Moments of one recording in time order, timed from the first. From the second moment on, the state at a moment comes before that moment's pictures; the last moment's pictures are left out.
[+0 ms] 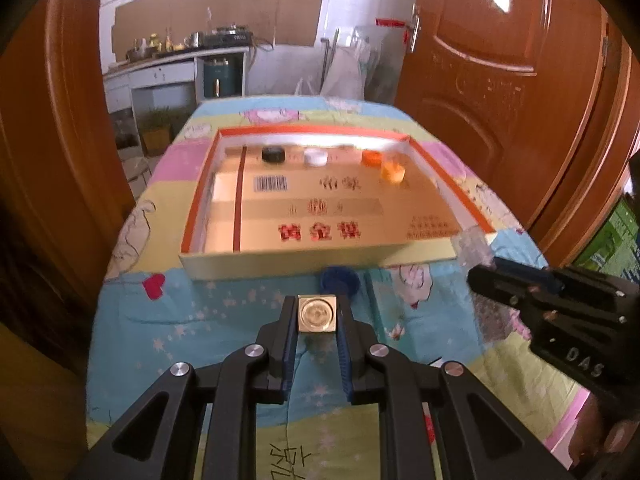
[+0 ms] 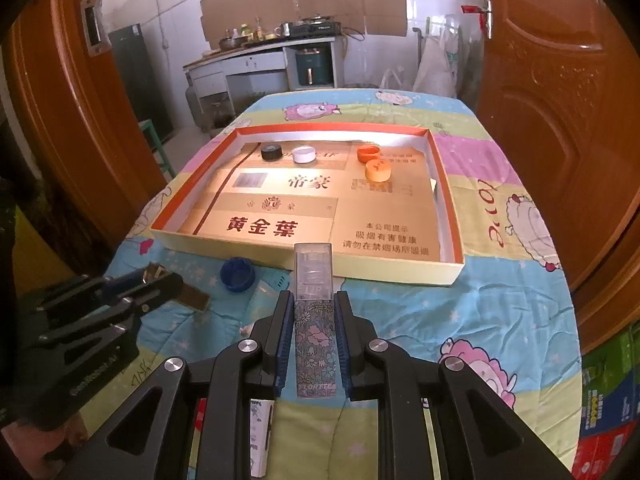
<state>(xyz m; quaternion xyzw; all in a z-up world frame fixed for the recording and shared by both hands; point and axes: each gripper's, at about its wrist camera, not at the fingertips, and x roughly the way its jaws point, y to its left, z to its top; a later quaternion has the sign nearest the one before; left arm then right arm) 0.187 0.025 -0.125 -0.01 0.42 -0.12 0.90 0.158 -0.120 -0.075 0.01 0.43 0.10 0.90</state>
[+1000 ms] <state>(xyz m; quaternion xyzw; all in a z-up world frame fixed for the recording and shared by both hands) 0.200 0.022 -0.134 -0.01 0.40 -0.13 0.91 0.161 -0.140 -0.085 0.04 0.44 0.10 0.89</state>
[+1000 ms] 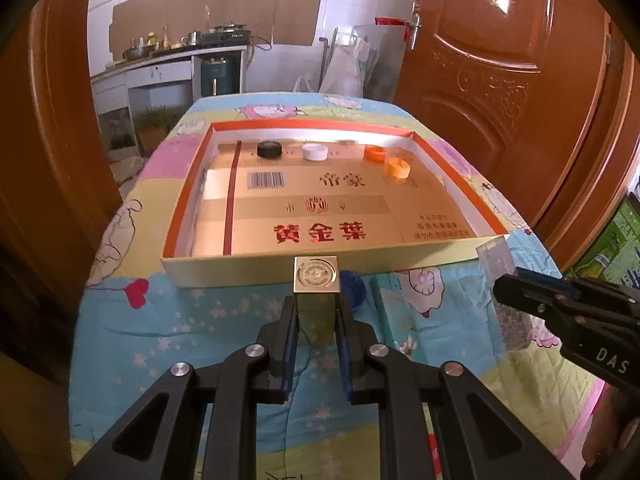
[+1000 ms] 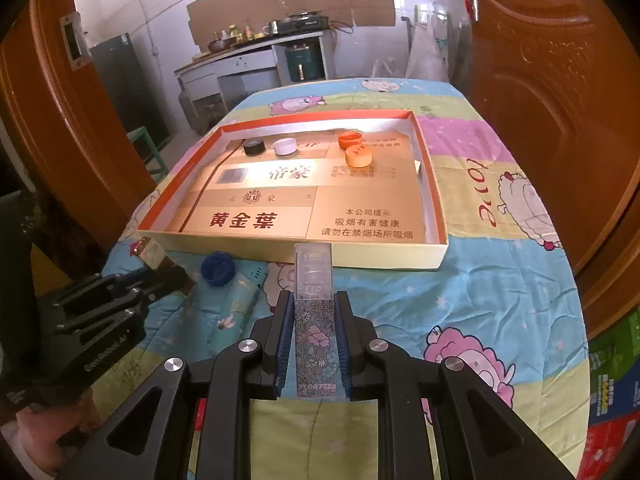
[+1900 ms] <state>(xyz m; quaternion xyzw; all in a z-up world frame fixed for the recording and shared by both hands) 0.231 0.025 -0.064 -0.01 0.35 -0.13 0.93 0.200 -0.148 -0.037 0.02 0.39 0.11 0.91</state>
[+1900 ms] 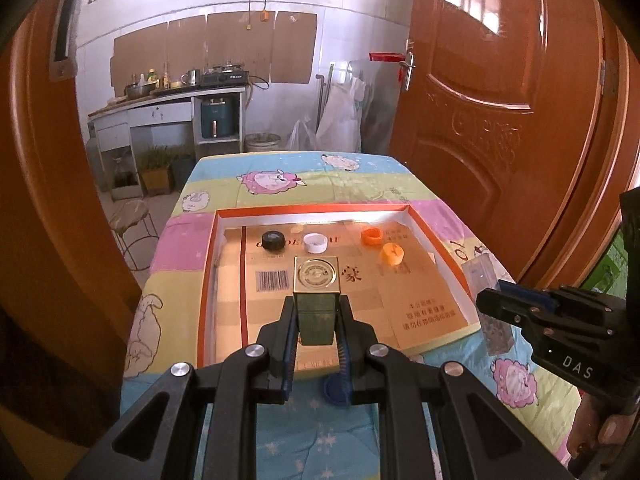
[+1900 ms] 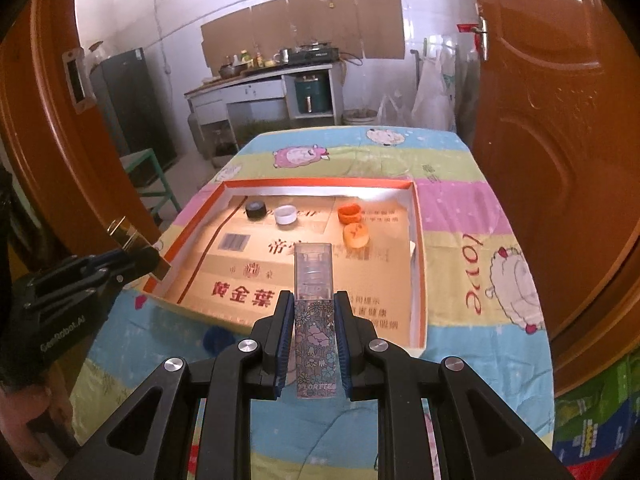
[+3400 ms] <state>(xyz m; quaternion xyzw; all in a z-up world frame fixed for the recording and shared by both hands) 0.352 0.023 -0.128 0.01 0.47 -0.10 0.88 0.329 -0.112 -0.101 -0.01 0.46 0.15 0.87</state>
